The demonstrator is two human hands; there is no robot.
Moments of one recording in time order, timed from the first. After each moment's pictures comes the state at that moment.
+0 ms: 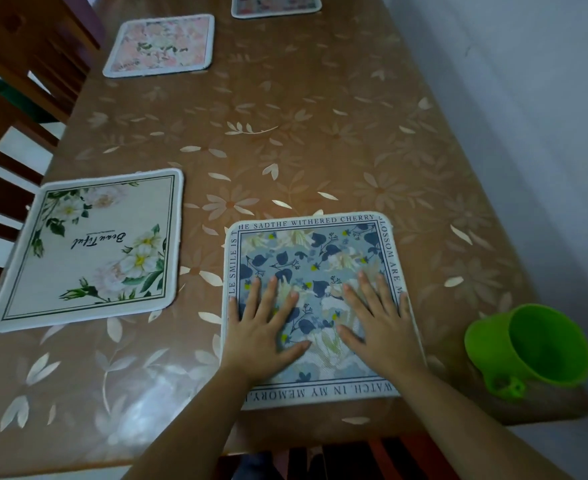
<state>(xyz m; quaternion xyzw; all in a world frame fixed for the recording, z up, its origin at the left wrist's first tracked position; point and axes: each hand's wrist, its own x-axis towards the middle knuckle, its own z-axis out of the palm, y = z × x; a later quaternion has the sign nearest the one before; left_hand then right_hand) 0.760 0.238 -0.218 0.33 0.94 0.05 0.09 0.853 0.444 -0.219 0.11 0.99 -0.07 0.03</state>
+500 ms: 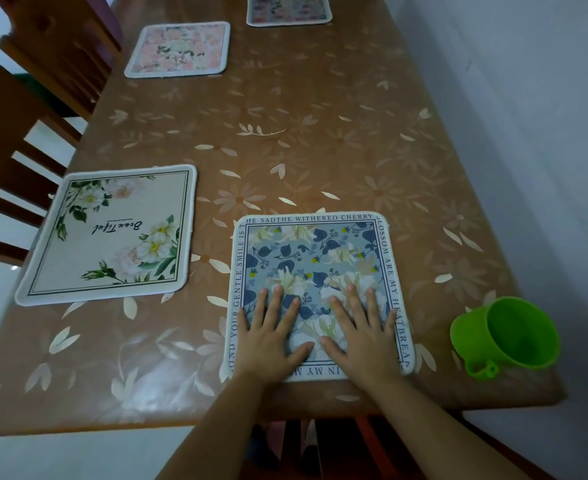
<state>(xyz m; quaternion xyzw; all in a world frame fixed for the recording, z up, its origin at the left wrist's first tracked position) 0.803 0.236 -0.221 0.28 0.95 0.06 0.12 0.876 0.406 -0.200 0.13 0.98 -0.10 0.07</state>
